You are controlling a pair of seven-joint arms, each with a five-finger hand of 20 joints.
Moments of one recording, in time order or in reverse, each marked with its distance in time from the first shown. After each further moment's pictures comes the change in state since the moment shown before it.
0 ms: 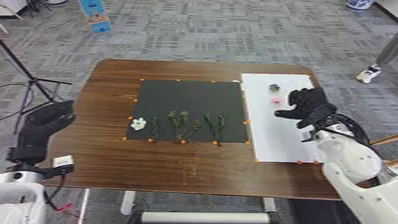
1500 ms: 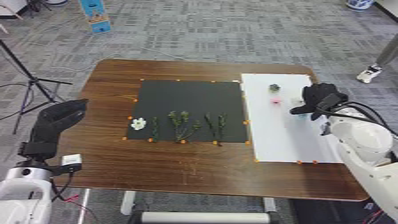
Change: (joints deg) left arm -1.6 0.2 1.4 -1.0 -0.4 -3.8 0.1; right arm 8.8 3.5 -1.6 6.9 -2.8 -14.1 -2.2
